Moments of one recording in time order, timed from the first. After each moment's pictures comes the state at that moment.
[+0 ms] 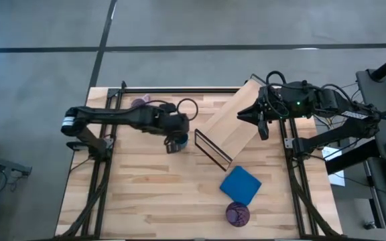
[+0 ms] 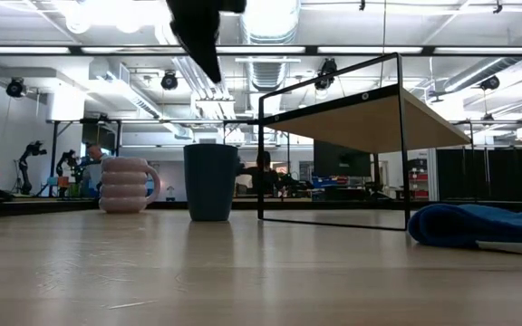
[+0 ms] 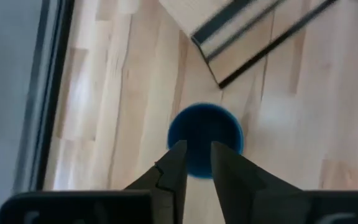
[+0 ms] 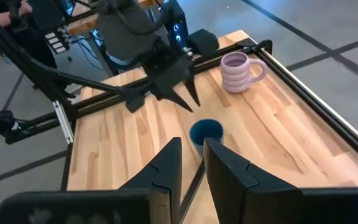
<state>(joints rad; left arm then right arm) 0.00 1.62 1.60 -1.10 -0.30 -0.09 0.00 1.11 1.49 -0.83 0.07 0.33</state>
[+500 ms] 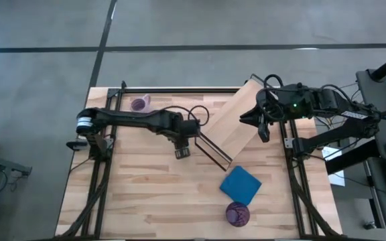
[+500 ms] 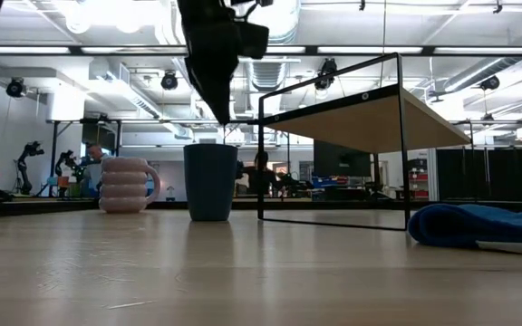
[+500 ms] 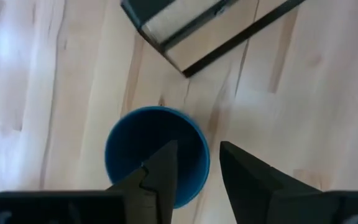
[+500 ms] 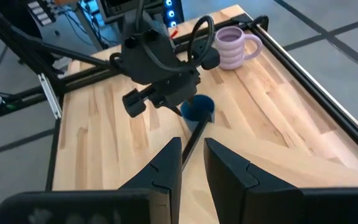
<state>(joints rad) 0.02 1.79 1.59 -1.07 -0.16 -0.18 0.00 1.11 1.49 -0.93 0.07 0.30</state>
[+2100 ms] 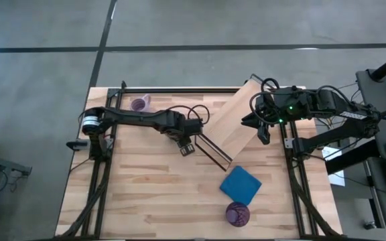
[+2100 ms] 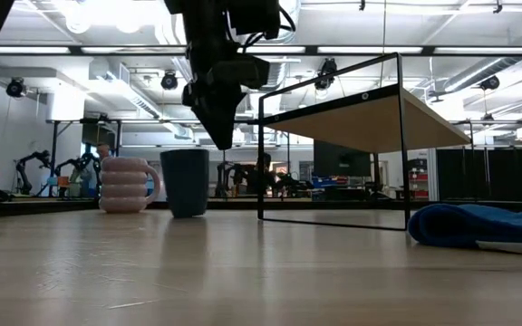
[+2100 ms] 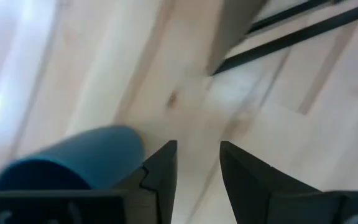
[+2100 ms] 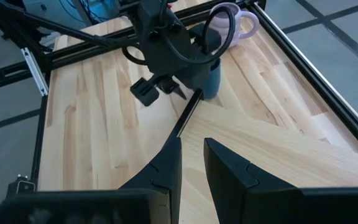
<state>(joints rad) 0.08 1.83 1.54 -1.02 -0.18 -0.35 0.00 1.11 1.47 -0.99 0.07 0.28</state>
